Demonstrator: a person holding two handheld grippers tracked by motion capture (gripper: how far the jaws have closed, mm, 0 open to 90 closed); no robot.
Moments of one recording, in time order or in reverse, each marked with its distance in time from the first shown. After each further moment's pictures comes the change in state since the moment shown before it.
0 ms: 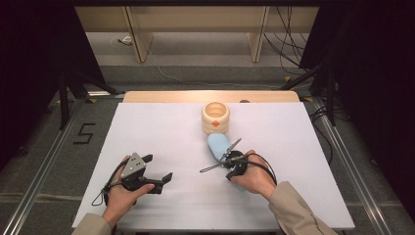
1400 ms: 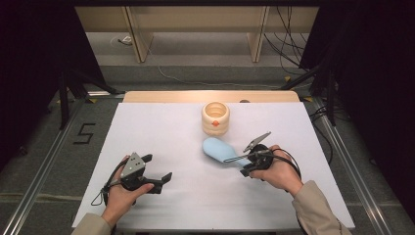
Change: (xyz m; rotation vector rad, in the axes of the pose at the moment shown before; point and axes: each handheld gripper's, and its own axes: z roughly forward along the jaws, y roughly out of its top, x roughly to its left) left arm 0.001 0.000 -0.001 0.001 0.002 0.004; right arm -0.037 -0.037 -0.037 -0.135 0.041 0.054
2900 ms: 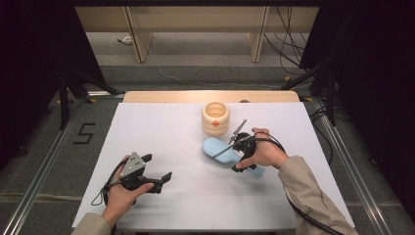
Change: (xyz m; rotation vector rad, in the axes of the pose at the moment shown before) left arm 0.001 0.000 0.000 -0.001 0.002 -0.006; right arm -0.026 0.053 0.038 0.193 -0.015 -0.210
